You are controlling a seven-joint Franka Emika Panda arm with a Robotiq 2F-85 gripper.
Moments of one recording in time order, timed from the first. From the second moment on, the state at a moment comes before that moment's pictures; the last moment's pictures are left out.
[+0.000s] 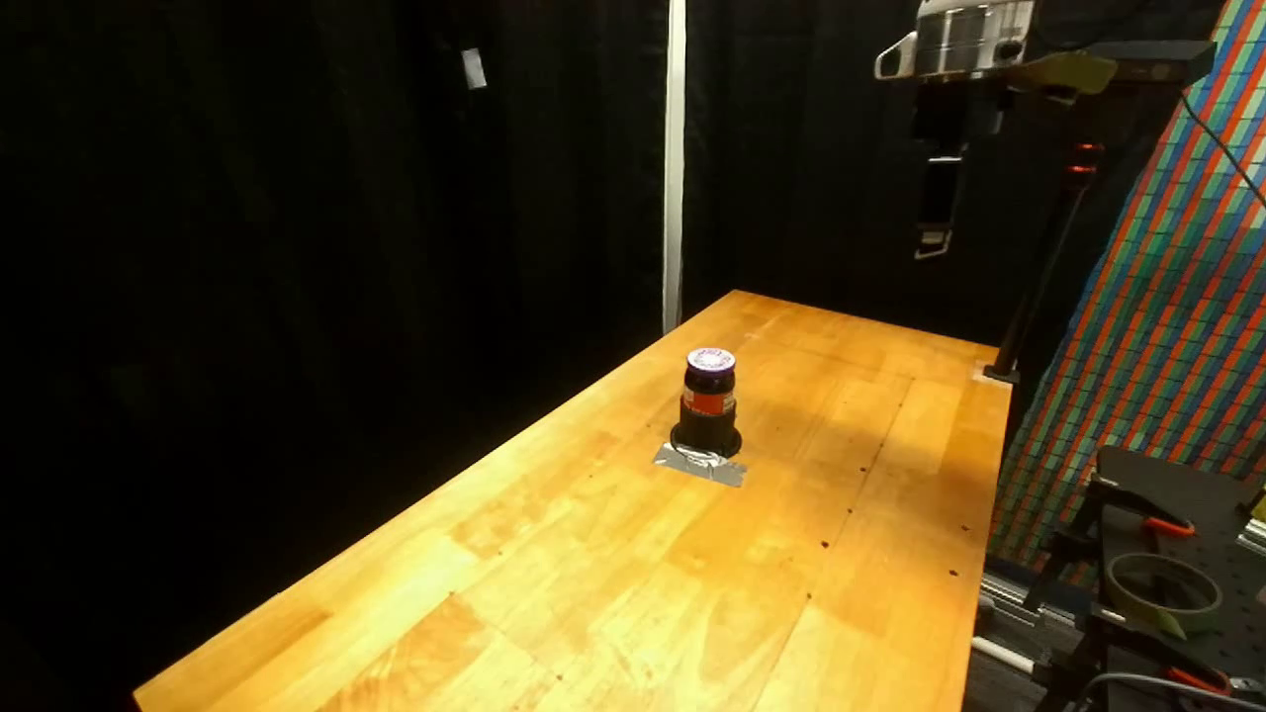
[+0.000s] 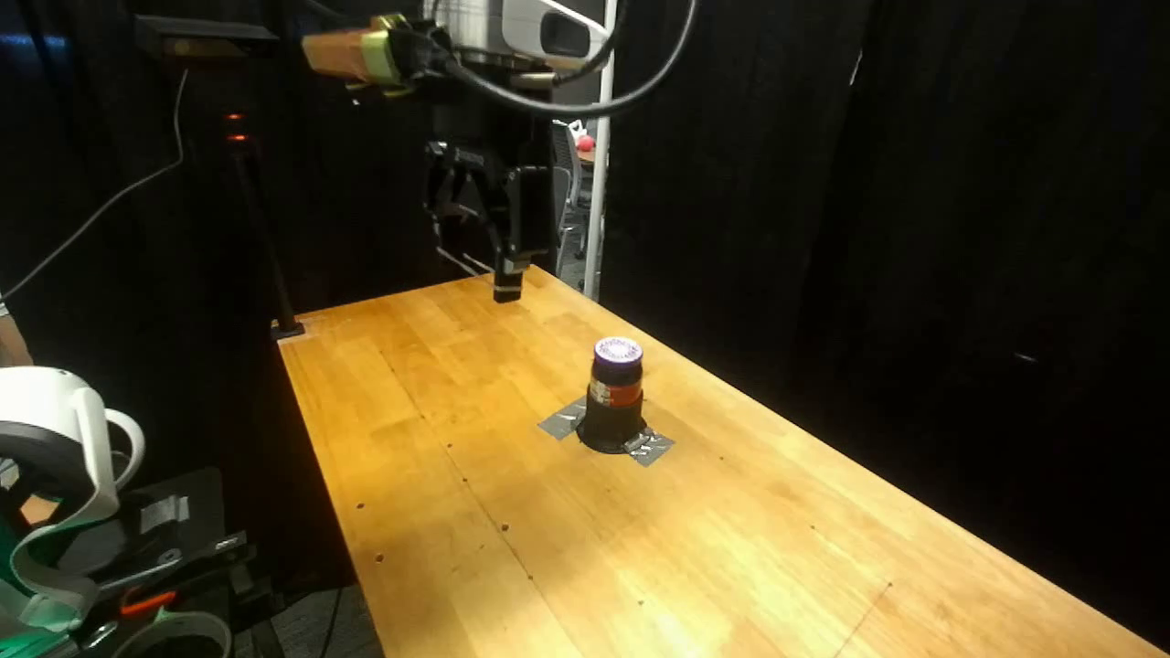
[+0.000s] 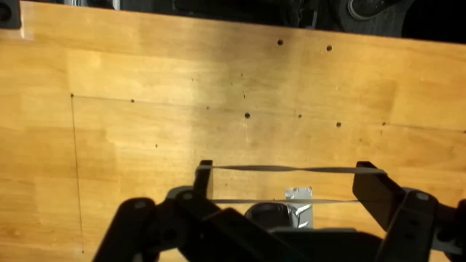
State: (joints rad) arm 0.05 -0.22 0.04 -2.26 -0.02 1.96 -0.06
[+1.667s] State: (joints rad) arm 0.10 0.46 0.08 -1.81 -0.04 2.47 0.00
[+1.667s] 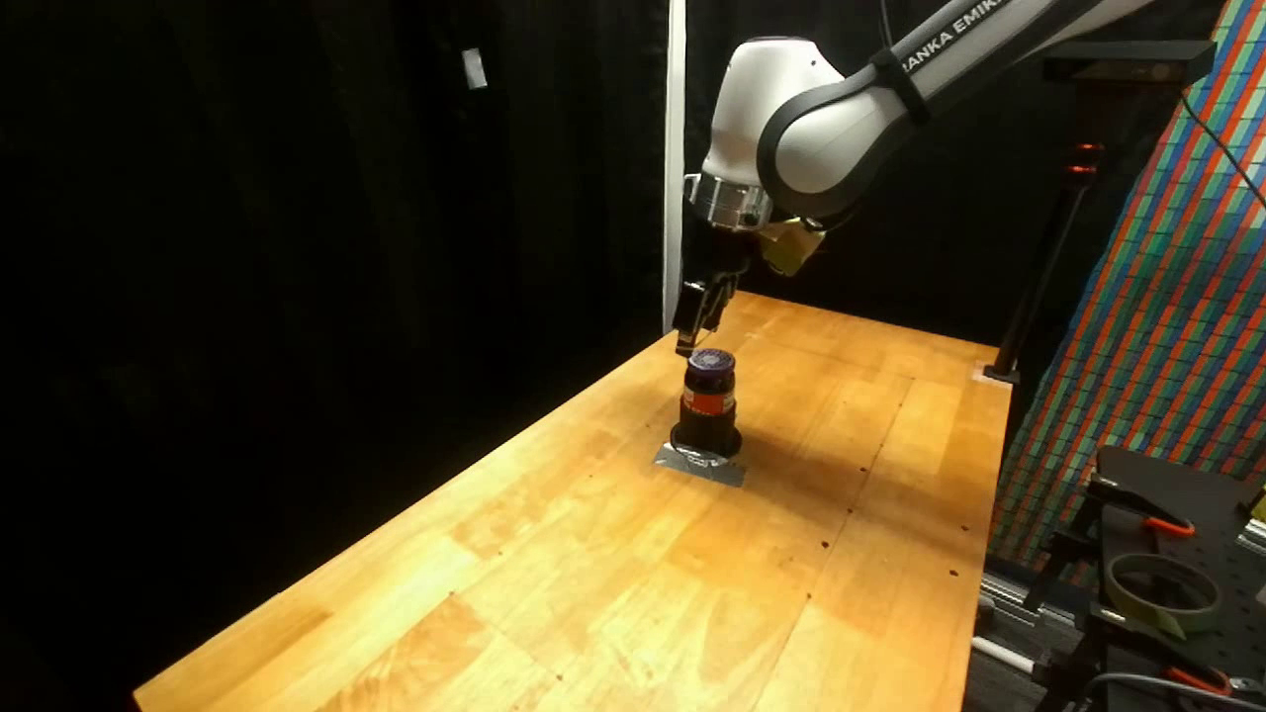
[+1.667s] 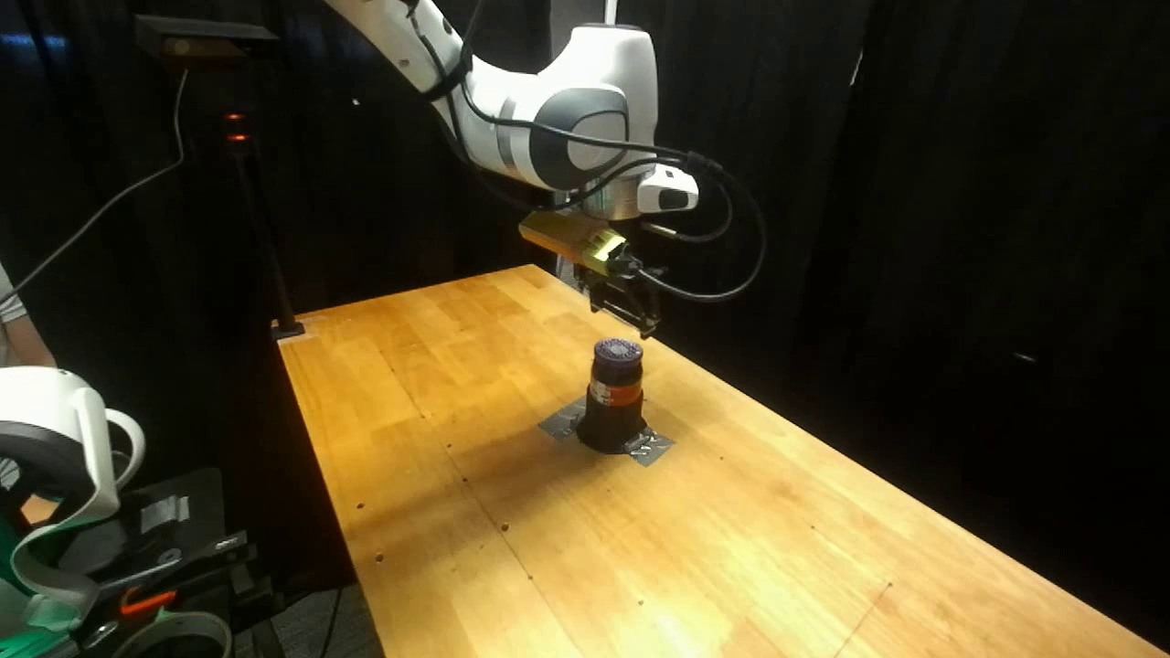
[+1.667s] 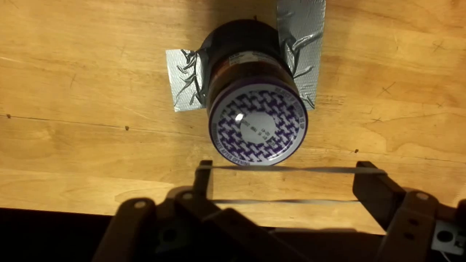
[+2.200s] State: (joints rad) arm 0.10 0.56 0.05 -1.73 -0.04 2.47 0.00
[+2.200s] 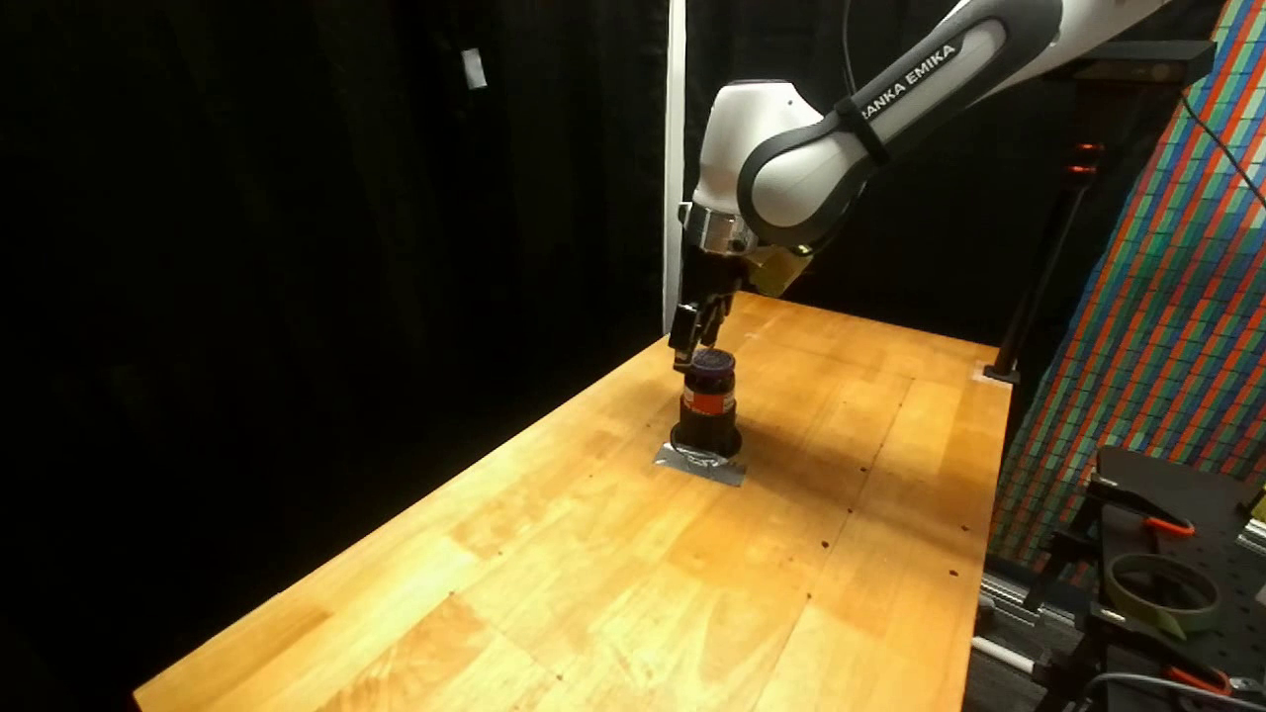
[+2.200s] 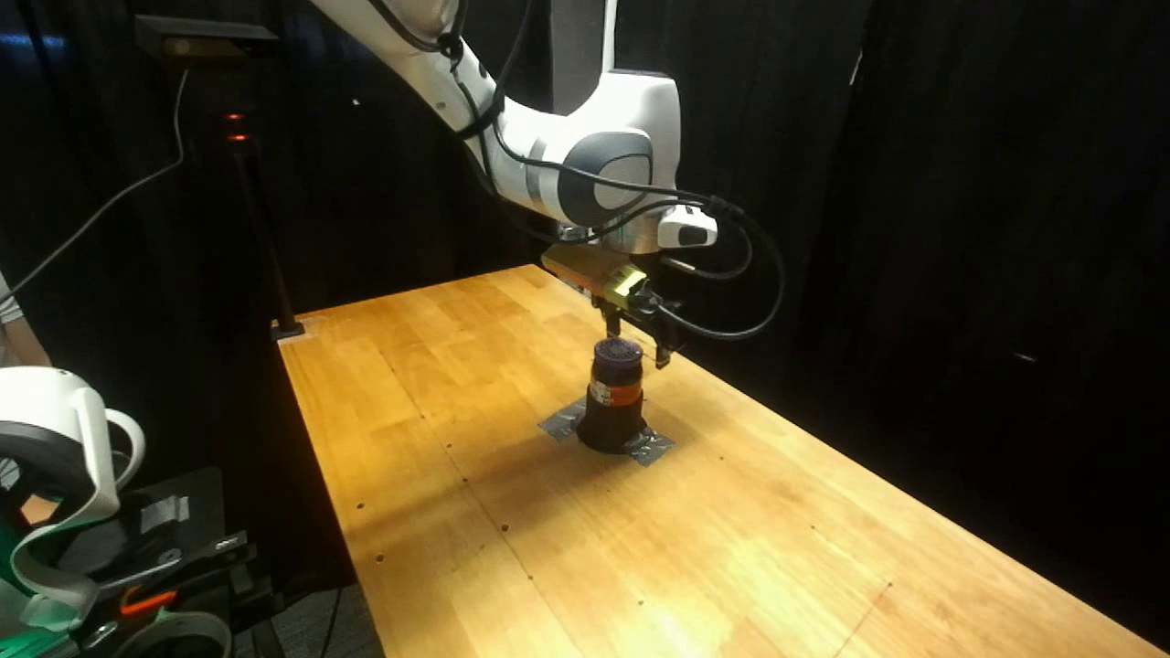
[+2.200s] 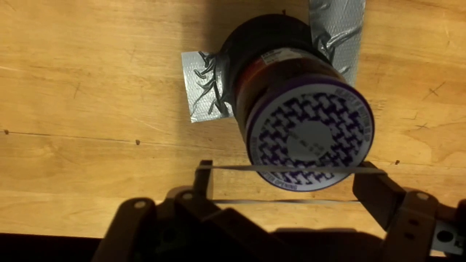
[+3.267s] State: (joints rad) arm 0.04 0.51 0.09 -1.79 0.04 2.36 -0.08
